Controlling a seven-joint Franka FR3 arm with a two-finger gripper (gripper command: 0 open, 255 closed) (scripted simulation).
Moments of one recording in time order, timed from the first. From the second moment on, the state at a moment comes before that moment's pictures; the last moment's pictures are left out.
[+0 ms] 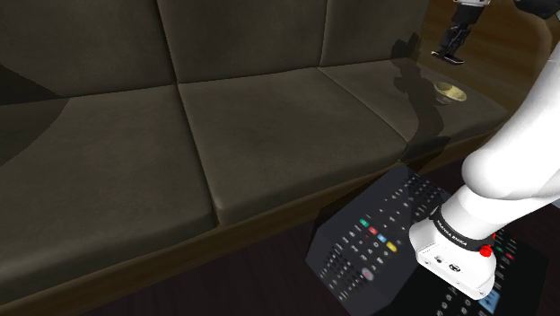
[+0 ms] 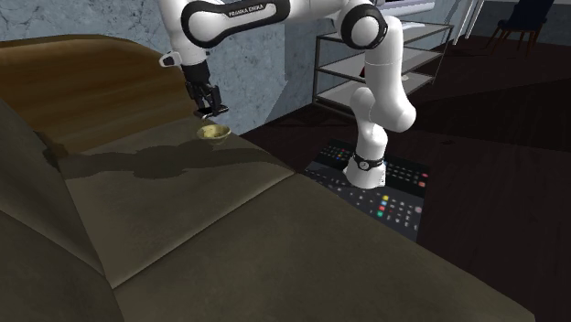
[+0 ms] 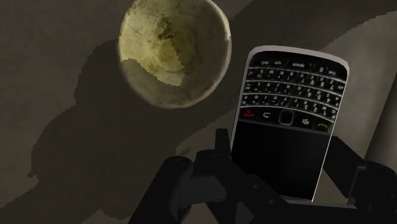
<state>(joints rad) -0.47 0.27 -0.53 -1.53 0.11 1.66 -0.91</state>
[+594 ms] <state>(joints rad) -0.55 0.27 -0.57 -1.58 0.11 1.70 -1.03</state>
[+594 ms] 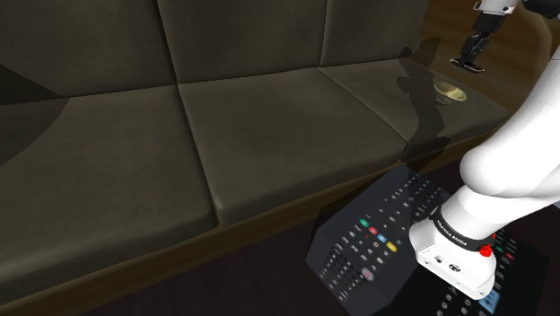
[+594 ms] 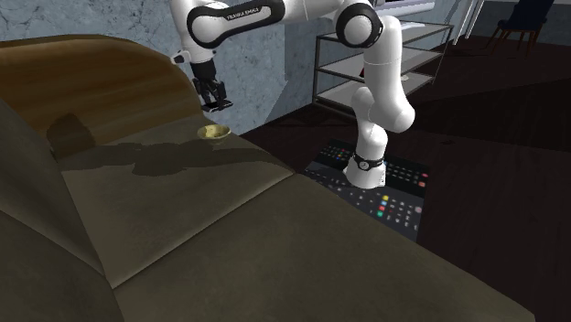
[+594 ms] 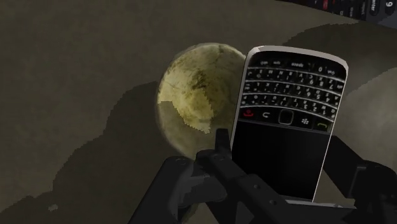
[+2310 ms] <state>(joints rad) -0.55 0.29 -0.57 -1.66 0.12 1.80 -1.04</state>
